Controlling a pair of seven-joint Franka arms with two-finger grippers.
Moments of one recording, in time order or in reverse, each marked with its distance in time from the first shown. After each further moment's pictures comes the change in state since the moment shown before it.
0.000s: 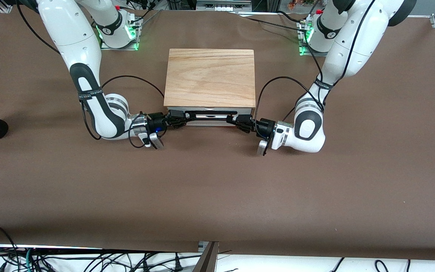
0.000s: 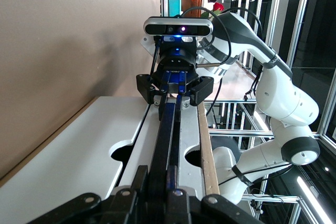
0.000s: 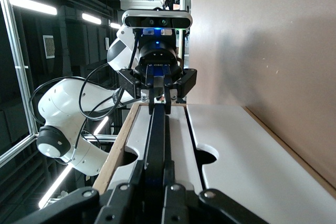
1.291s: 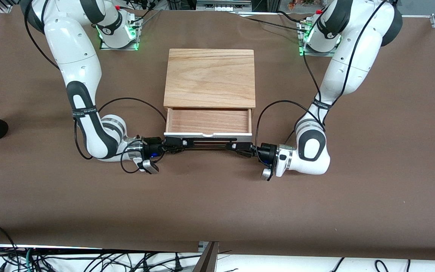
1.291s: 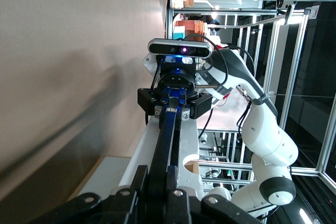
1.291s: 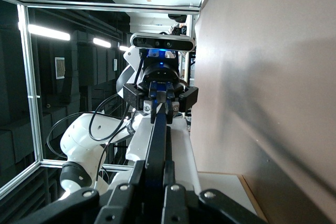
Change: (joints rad) left arm 0.005 0.199 0.024 0.388 0.000 0.034 -0.210; right arm -0.035 0.208 -0.013 0.372 0.045 0.011 0.131
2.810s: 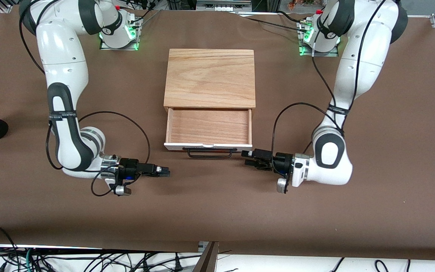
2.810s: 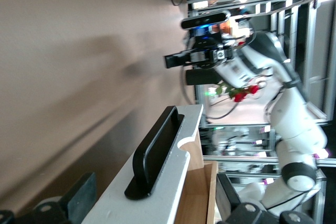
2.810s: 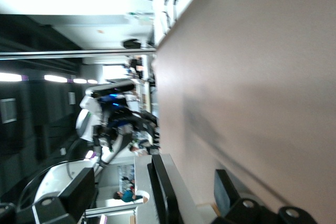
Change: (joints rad) left arm 0.015 -0.050 0.105 0.134 0.195 -0.023 -0.063; right arm -0.021 0.027 -0.132 0.261 -0.161 0.113 0.412
